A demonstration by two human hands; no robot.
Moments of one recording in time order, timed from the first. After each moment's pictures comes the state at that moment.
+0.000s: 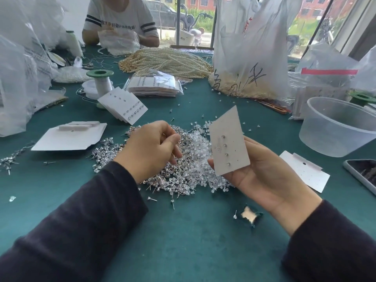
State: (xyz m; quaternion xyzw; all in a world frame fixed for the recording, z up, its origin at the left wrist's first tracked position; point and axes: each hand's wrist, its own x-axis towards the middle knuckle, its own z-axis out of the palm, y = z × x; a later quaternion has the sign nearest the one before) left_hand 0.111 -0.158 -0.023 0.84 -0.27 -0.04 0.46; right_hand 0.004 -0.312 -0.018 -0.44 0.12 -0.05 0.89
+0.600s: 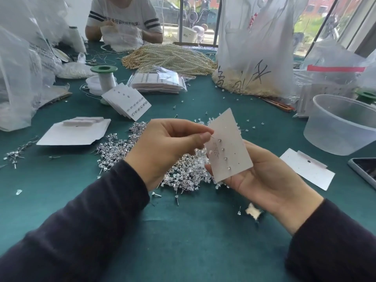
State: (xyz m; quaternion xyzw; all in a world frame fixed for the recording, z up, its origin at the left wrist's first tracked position) left_hand 0.087 -0.163 -0.014 0.61 -0.28 -0.19 0.72; right_hand 0.003 -0.309 -0.023 -0.44 0.09 0.02 0.90
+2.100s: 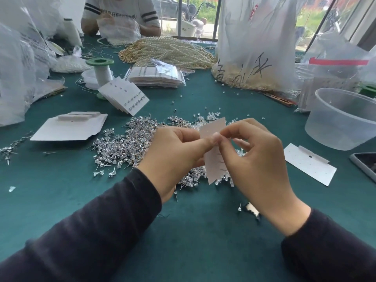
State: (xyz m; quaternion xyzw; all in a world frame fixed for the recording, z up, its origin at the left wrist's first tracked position) left_hand 0.067 -0.177 -0.024 0.63 -0.20 -0.21 0.72; right_hand 0.007 -0.291 -0.033 -0.85 0.07 -0.38 0.36
